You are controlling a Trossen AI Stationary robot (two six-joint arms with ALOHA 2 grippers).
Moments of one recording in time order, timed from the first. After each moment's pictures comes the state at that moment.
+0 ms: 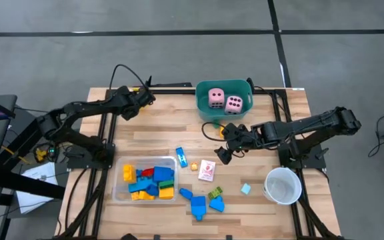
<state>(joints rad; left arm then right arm) 0.64 1.38 0.80 -0.59 -0.94 -1.36 0.16 1.35 1.08 -0.66 0.31 0.76</state>
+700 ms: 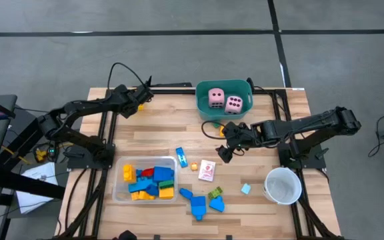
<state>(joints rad) 0.69 1.39 0.80 -0.58 -0.90 -1.36 0.14 1.35 1.08 -0.69 0.30 0.72</state>
